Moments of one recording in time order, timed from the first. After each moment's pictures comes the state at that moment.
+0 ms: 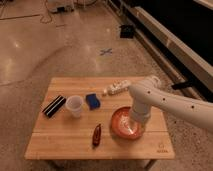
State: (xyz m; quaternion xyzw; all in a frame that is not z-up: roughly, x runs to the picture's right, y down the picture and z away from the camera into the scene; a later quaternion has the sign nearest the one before) arm 0.152 0.184 0.722 -0.33 -0.23 -0.51 0.76
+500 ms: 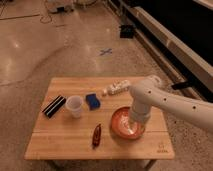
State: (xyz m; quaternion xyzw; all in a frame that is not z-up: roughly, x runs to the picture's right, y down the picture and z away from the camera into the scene) arm 0.125 0.196 0.718 -0.32 -0.23 -0.52 0.76
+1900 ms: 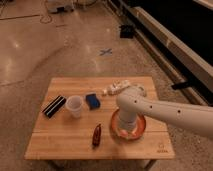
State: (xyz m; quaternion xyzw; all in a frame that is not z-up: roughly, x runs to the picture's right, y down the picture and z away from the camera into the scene) arm 0.062 0.226 0.728 -0.32 -0.25 -0.51 0.76
